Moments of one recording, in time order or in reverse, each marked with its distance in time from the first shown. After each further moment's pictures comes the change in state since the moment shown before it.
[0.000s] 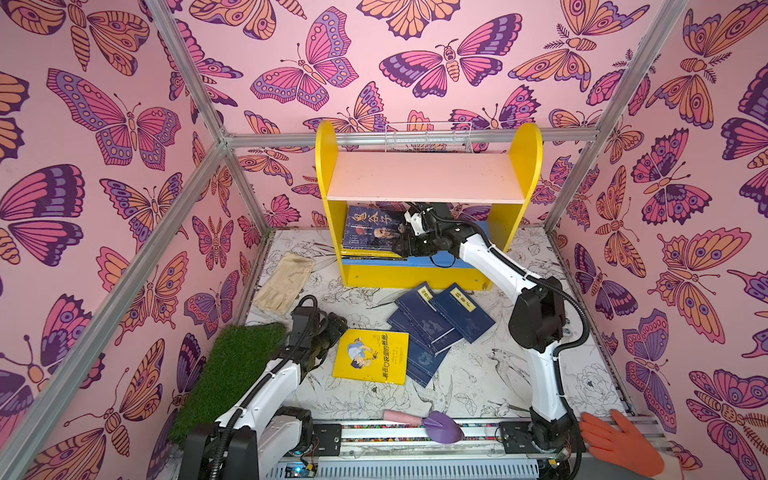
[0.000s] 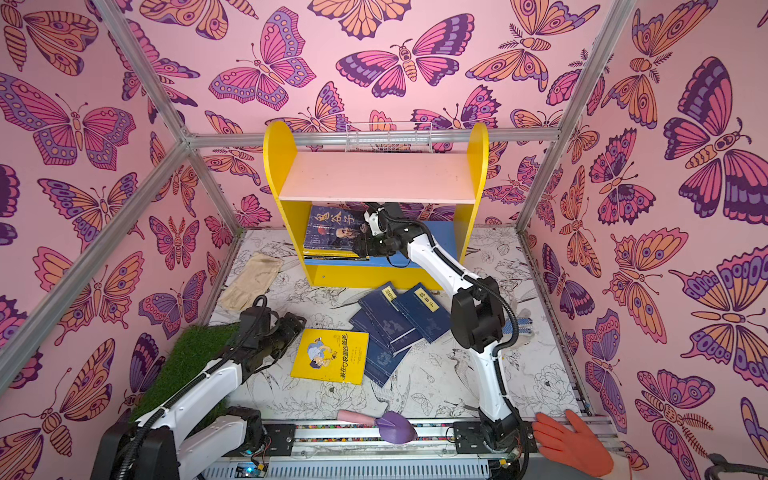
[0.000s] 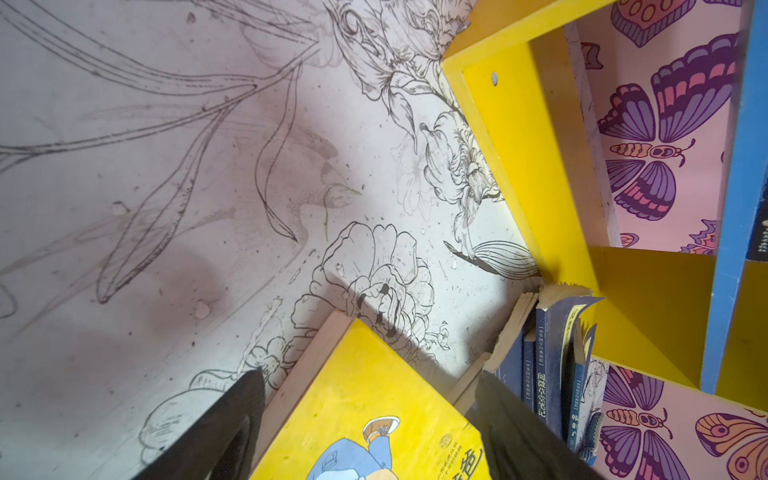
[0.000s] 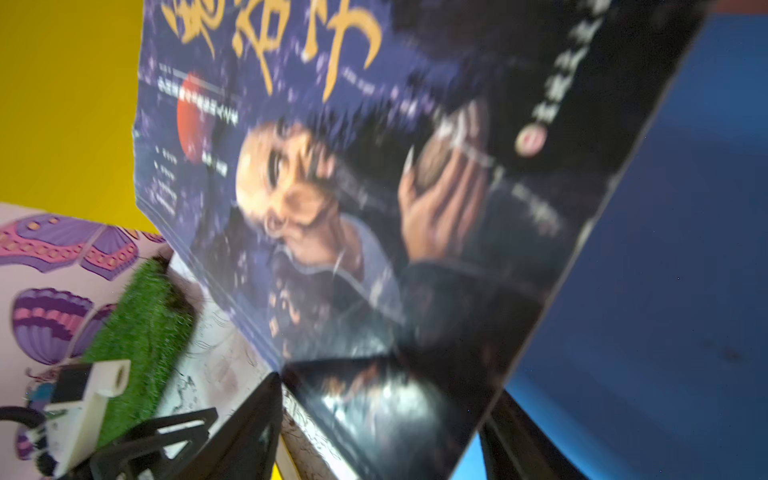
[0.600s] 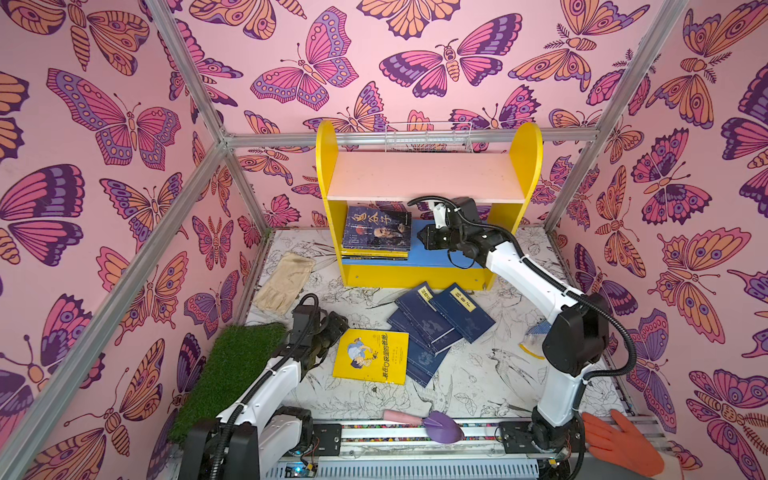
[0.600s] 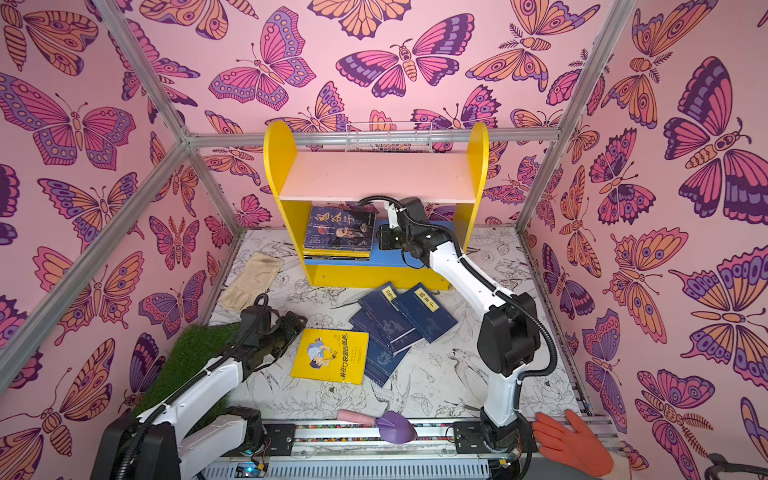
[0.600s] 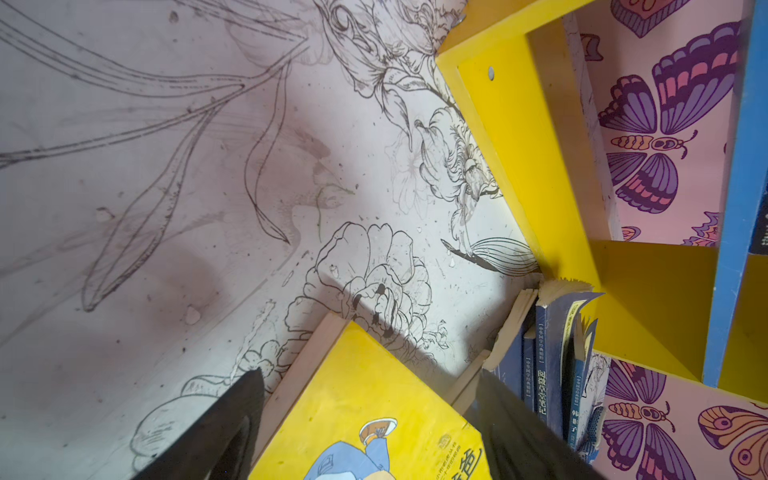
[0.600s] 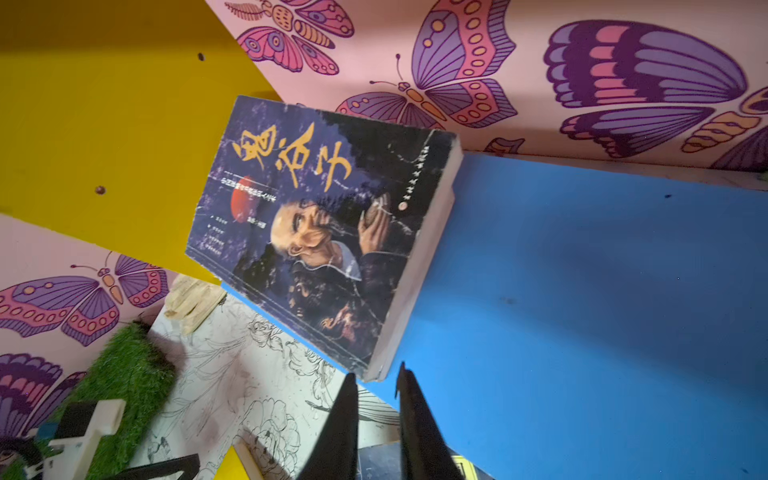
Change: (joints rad) left arm 0.000 0.012 0.010 0.004 0.011 0.013; right arm -0.045 -0.261 -0.255 0.200 0.153 0.041
